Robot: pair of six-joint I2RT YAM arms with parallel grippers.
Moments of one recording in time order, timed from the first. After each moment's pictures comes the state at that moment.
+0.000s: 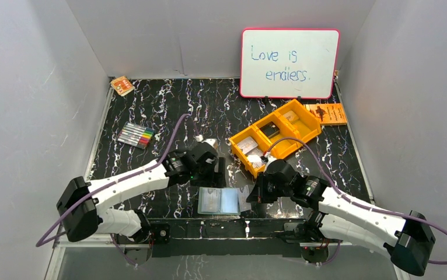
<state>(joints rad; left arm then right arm) -0.96 1.26 0.88 -0.62 -0.04 -0.79 0.96 0.81 0.48 -0.45 -0.18 0.91</state>
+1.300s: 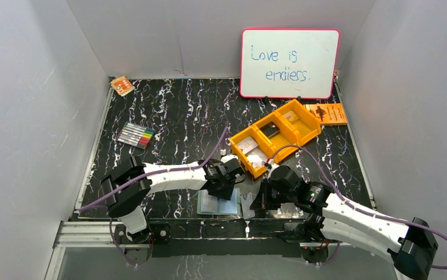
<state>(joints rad) -1.14 1.68 1.00 -0.57 -0.14 -0.79 0.96 0.72 0.38 -0.48 -0.23 0.95</state>
